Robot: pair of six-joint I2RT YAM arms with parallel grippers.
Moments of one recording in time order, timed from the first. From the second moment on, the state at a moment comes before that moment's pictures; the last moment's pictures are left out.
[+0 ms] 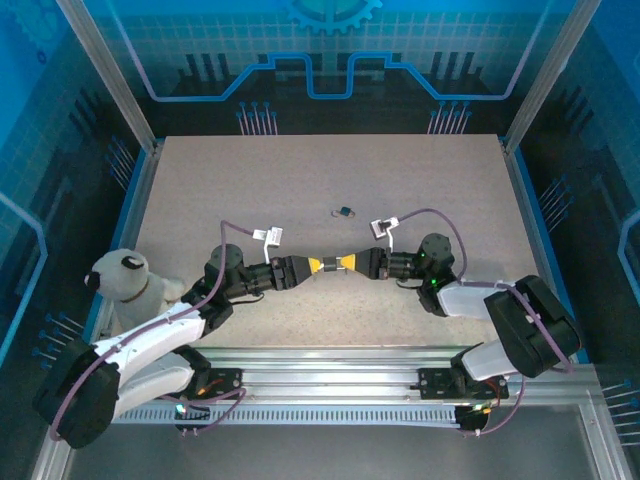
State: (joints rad) left arm -0.54 1.02 0.38 0.49 0.60 -0.98; right arm 0.43 1.43 0.38 1.11 -1.03 1.20
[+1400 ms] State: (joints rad) left arm -0.58 1.01 0.43 0.41 0.64 -0.90; right arm 0.46 1.48 0.41 1.16 -1.06 1.23
